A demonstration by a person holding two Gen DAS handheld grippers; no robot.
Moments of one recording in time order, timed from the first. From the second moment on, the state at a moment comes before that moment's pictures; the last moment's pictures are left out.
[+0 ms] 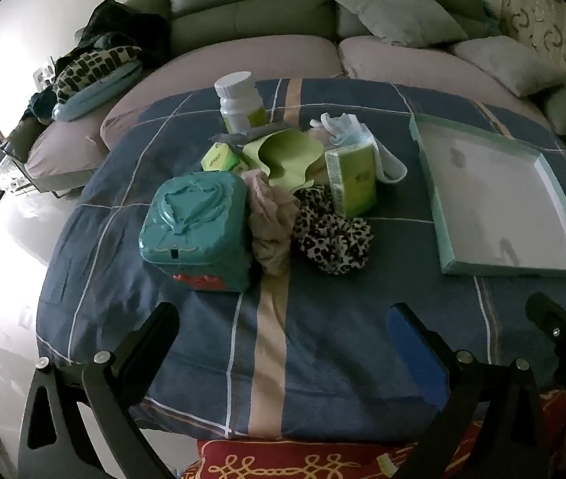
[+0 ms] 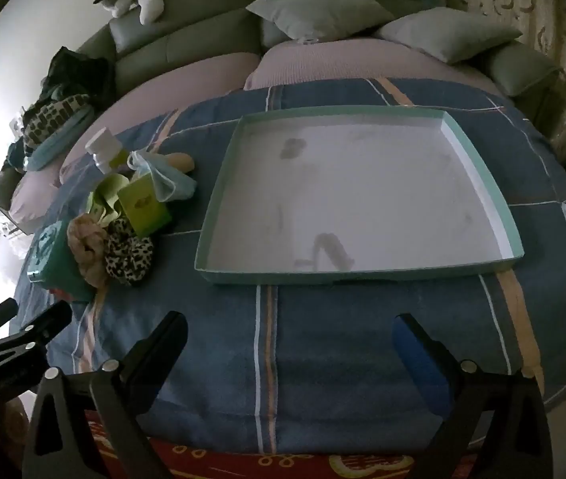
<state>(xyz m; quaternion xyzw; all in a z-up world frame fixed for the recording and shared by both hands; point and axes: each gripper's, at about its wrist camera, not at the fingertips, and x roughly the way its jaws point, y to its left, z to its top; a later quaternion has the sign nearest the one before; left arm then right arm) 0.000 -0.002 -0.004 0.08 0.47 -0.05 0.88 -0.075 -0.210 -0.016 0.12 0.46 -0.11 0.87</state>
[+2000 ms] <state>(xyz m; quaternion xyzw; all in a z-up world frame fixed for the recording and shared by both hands) 0.003 -0.004 -0.009 0.08 0.49 -0.04 0.87 -0.077 -0.207 -0.017 0.11 0.46 -0.11 0.87</state>
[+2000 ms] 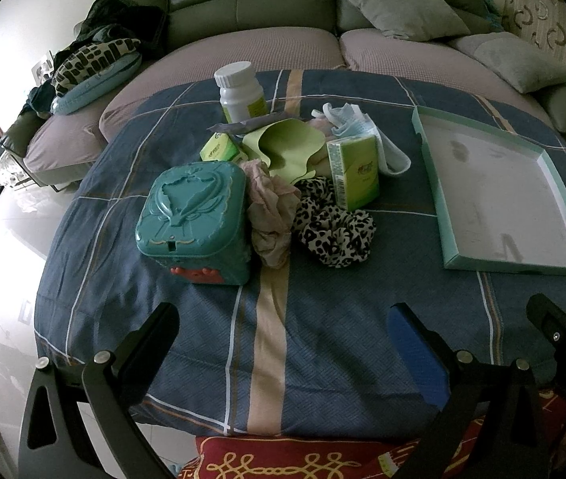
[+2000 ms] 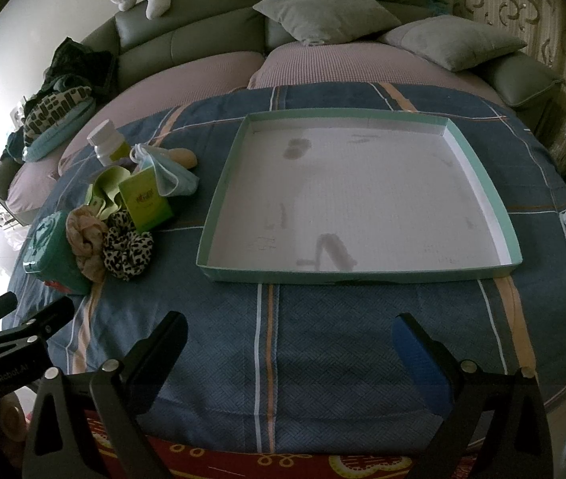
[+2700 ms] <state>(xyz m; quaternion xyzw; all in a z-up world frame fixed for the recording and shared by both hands) 0.017 0.030 0.014 0.00 0.47 -0.07 0.88 -0.064 -0.203 0.010 0.09 0.44 -0.10 0.89</state>
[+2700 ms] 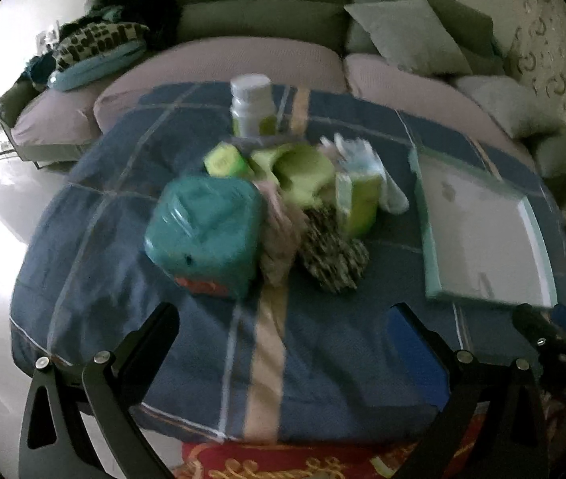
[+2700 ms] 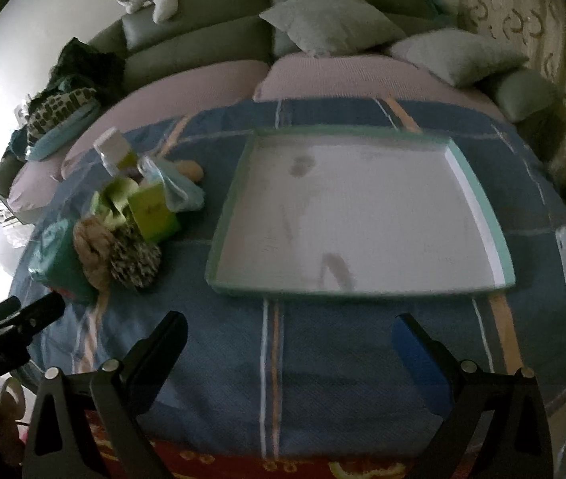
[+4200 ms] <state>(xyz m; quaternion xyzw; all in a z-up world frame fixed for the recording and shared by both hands) 0.198 0.051 -0.003 -0.08 0.51 0.05 0.85 0.141 -0.151 -0.040 0.10 0.49 0.06 0.86</state>
